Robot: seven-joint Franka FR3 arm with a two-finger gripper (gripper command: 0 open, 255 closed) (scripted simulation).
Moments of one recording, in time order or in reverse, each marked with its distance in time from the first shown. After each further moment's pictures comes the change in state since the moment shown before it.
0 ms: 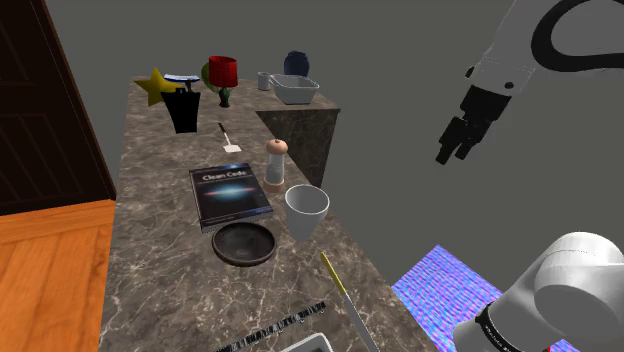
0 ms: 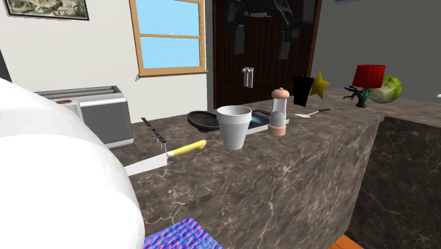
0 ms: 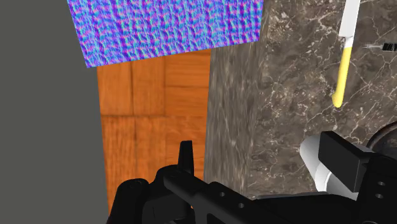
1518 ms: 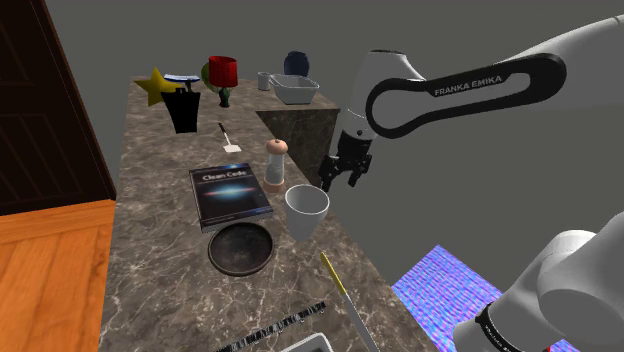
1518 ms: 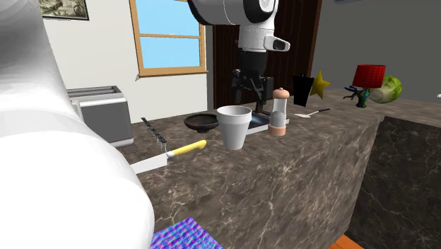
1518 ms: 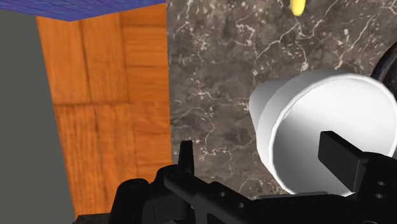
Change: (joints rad) arm 0.075 0.658 0.238 0.136 0.088 0.552 0.274
